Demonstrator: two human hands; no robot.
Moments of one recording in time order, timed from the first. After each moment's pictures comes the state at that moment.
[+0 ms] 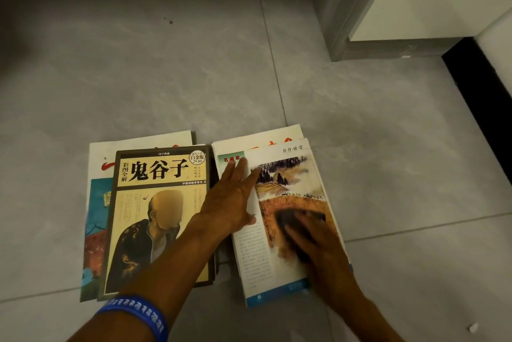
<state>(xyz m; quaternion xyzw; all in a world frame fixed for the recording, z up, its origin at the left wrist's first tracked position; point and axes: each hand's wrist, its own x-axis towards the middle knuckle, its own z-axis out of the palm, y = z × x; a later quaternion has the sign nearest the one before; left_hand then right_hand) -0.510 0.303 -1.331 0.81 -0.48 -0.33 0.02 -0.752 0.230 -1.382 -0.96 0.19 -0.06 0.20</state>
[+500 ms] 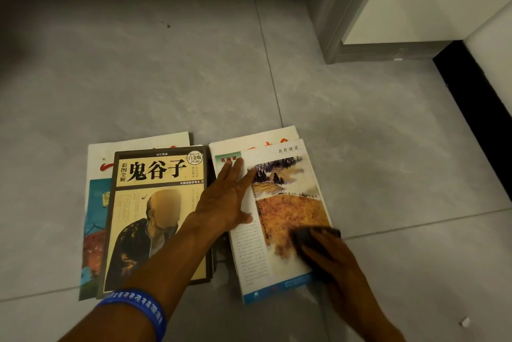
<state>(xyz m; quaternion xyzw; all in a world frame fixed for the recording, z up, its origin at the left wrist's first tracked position) -0.507 0.305 -1.331 0.81 -0.49 -0.33 0.00 -0.805 0.232 -1.386 -0.94 0.22 -0.12 0.23</state>
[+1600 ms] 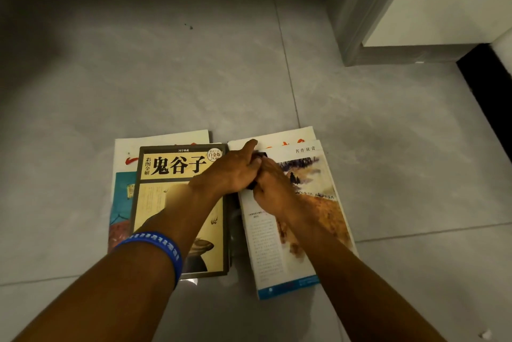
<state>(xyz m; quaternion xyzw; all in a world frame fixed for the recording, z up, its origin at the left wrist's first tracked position) -0.463 0.280 -1.303 0.82 -0.40 -0.39 0.14 -0.577 0.209 -1.365 -0.93 0.17 -0.07 0.33</state>
